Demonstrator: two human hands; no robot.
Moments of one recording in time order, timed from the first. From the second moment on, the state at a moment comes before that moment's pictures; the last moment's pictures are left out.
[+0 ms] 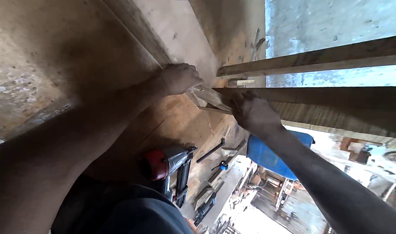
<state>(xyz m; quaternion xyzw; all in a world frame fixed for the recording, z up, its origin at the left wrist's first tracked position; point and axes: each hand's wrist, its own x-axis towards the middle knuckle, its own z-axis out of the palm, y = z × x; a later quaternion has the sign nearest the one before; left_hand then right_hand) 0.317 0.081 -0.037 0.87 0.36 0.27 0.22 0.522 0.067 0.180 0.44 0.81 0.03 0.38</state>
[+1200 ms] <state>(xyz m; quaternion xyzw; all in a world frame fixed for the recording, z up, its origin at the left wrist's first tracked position) 0.311 0.079 -0.031 0.86 0.37 0.26 0.24 0.517 0.038 0.174 0.50 0.80 0.08 0.31</state>
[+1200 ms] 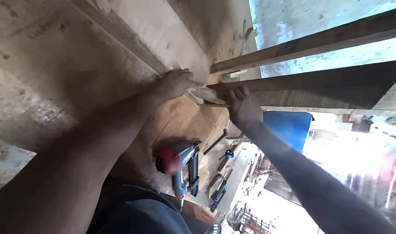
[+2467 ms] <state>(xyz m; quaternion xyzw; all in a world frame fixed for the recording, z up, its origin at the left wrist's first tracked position) 0.303 0.083 -0.029 0.86 0.33 0.27 0.27 0.407 0.008 0.348 0.82 0.50 -0.23 0.17</state>
